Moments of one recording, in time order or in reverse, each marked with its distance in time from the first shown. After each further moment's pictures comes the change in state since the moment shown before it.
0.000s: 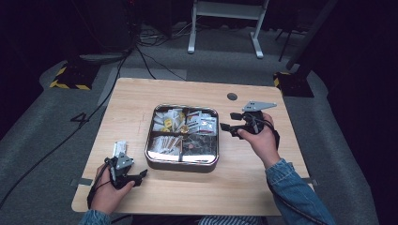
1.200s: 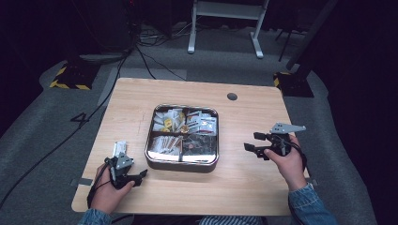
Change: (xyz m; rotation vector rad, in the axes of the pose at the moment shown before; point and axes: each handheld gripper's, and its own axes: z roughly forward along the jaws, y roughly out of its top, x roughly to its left) left arm 0.000 0.000 0.000 -0.001 -0.003 -0.002; right arm -0.015 -0.077 -0.062 0.016 -0.009 0.071
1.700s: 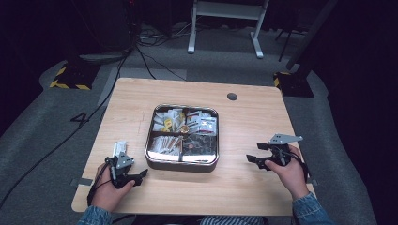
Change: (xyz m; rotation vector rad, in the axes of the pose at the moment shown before) left arm 0.001 0.001 0.001 0.000 0.001 0.002; right arm -0.001 -0.038 0.004 0.098 -0.041 -0.021
